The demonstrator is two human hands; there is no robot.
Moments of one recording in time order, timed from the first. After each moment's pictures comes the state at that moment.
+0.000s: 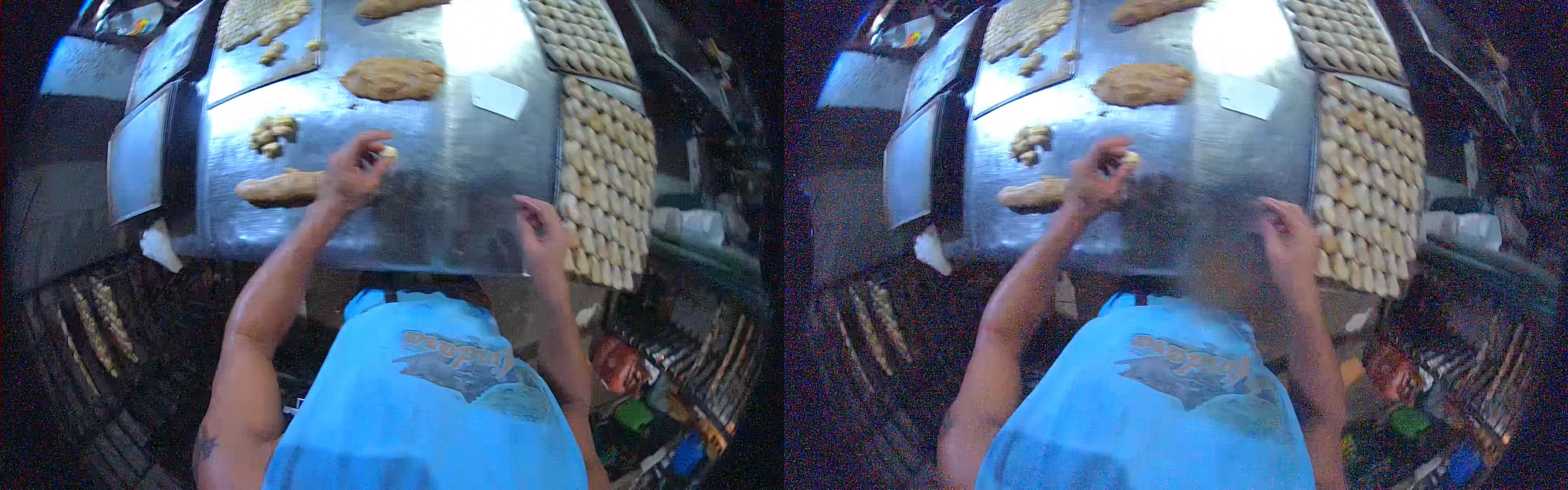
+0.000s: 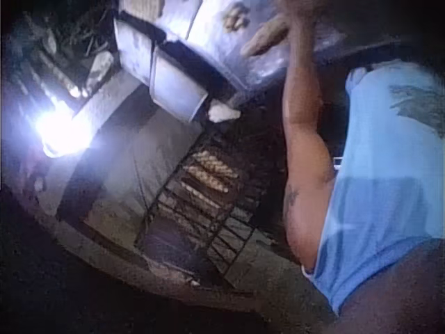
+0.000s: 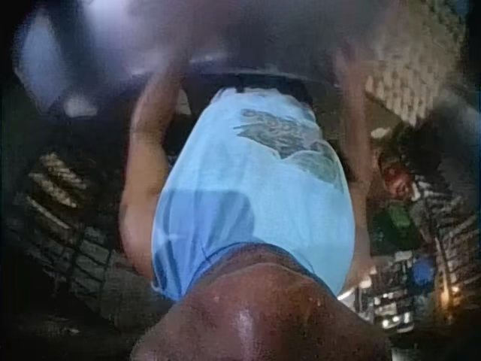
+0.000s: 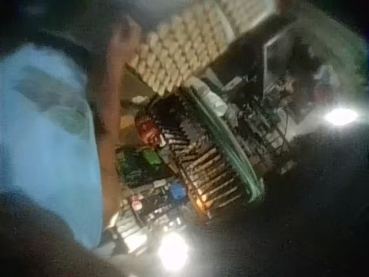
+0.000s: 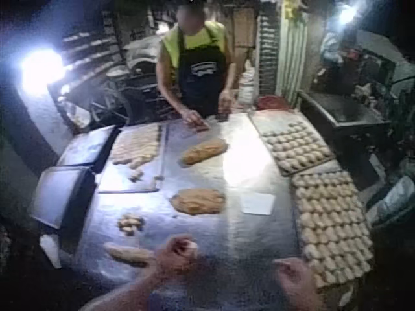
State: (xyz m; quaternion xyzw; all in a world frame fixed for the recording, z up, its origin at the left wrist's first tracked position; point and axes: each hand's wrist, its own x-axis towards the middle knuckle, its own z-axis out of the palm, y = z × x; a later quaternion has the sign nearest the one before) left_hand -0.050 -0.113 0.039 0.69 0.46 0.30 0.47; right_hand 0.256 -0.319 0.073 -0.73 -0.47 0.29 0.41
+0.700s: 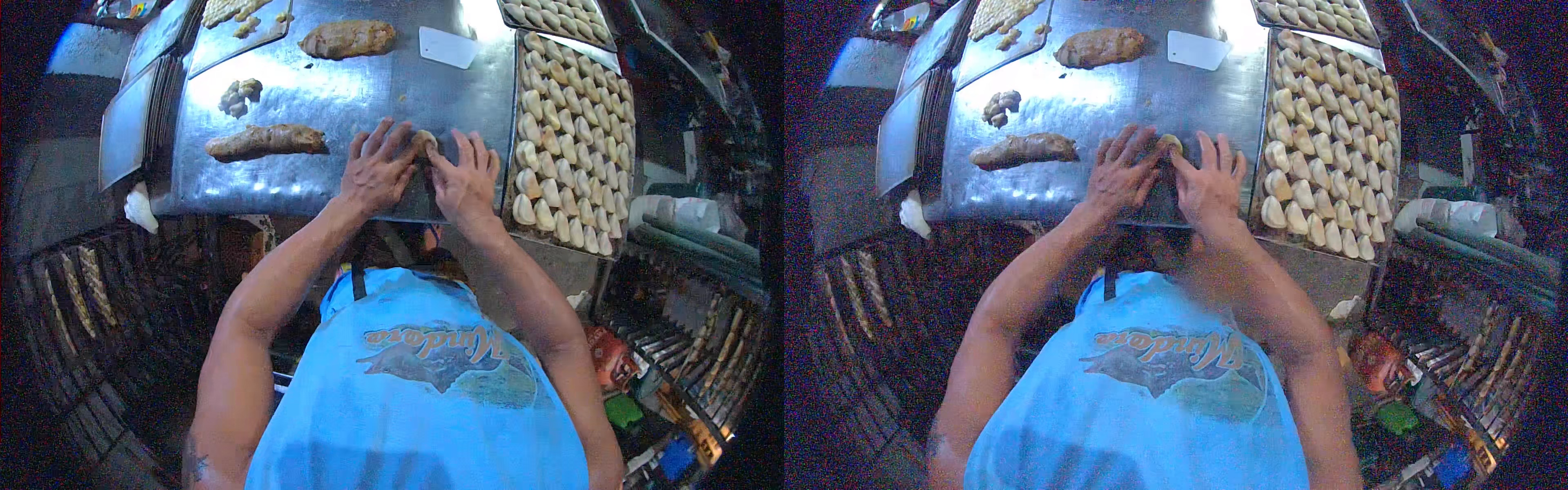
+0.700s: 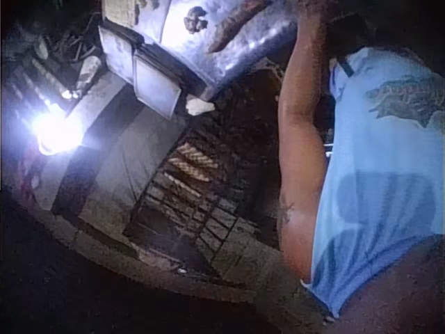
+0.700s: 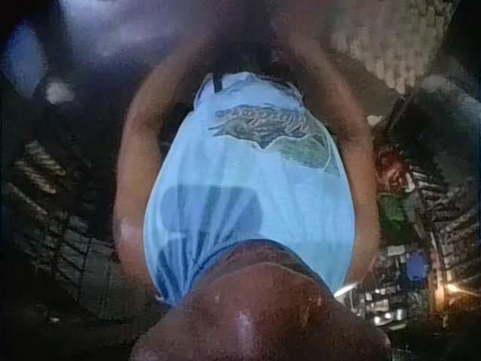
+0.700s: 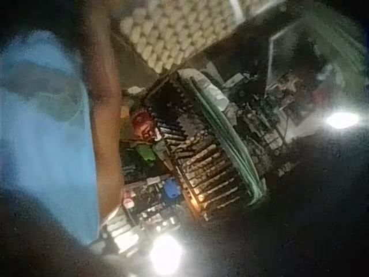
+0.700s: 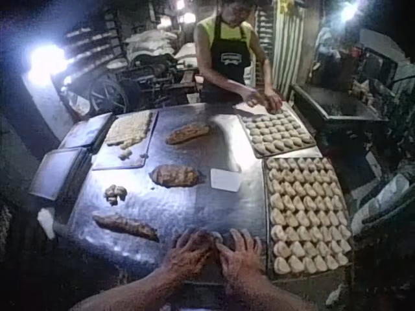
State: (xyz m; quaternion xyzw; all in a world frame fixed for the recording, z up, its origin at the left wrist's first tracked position) left_hand 0.044 -0.250 0.015 0.92 0.36 0.13 0.06; right_hand 0.244 -0.330 0.024 -0.69 -0.69 -0.04 0.22
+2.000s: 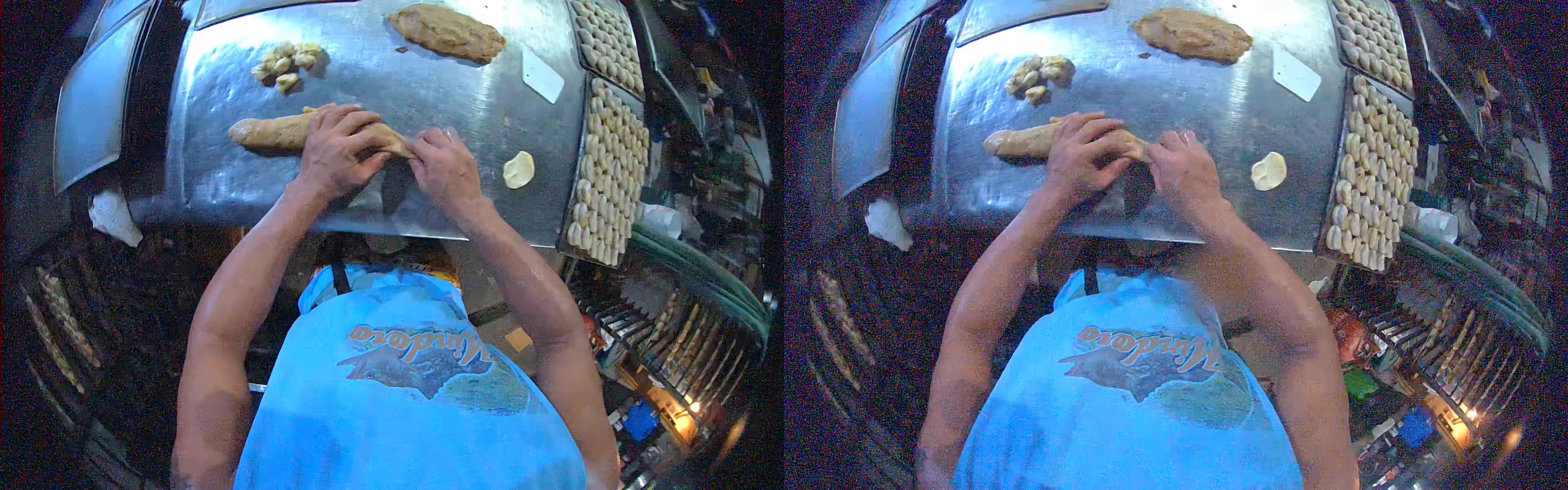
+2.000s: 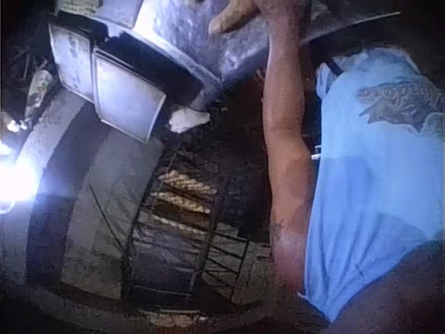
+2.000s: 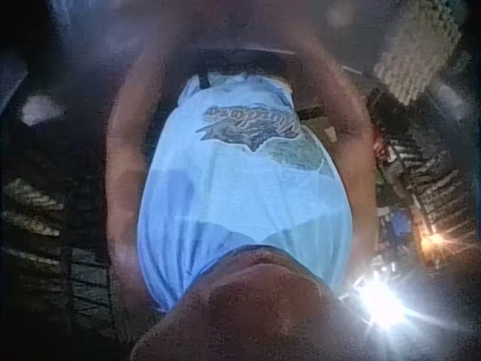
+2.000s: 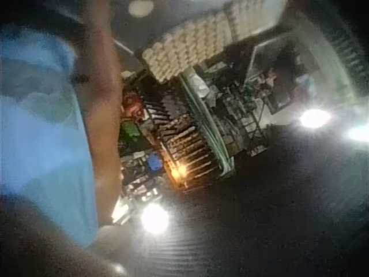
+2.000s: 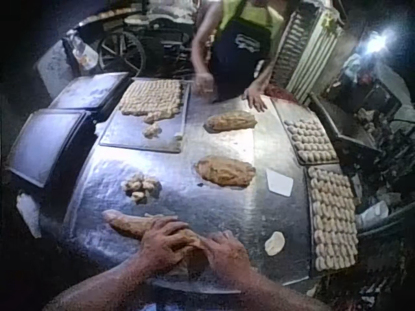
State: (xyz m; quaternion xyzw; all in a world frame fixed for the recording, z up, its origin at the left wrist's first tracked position) left_hand -0.169 -0.118 -0.001 0.88 0.35 0.27 0.19; right_hand 0.059 -0.196 0.031 -0.62 -0.76 0.12 0.15
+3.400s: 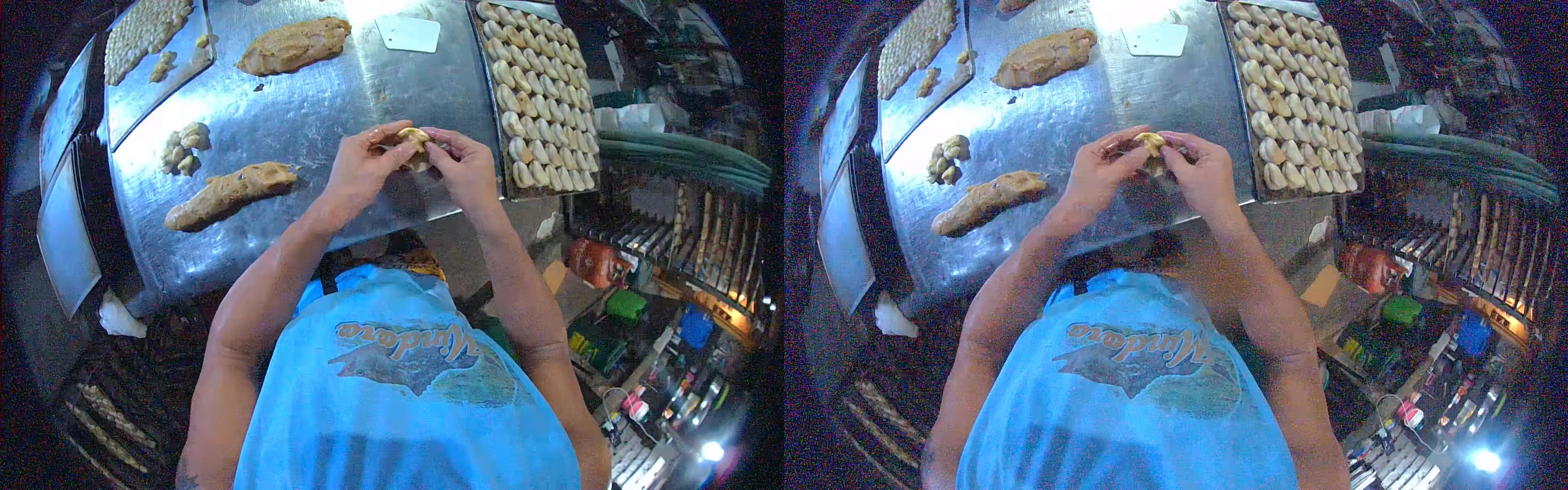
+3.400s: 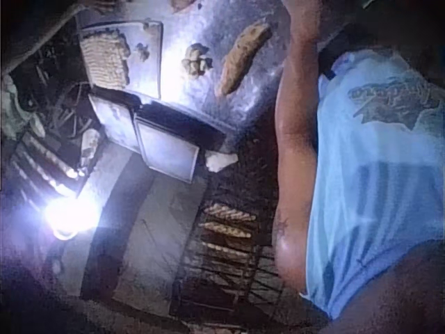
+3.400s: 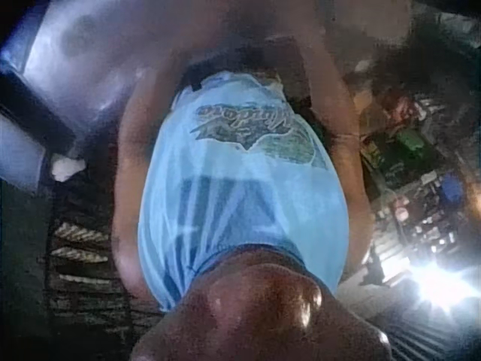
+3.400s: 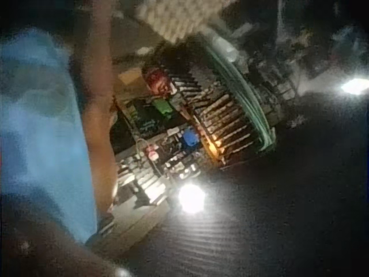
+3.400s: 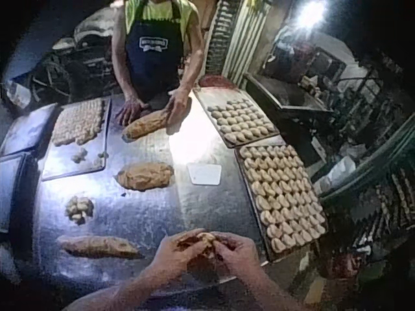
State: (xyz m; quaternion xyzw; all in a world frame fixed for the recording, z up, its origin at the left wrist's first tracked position) left_hand 0.024 -0.176 0.048 0.48 0.30 0.19 0.80; right_hand 0.186 -0.290 0.071 -0.69 -0.26 0.43 0.53
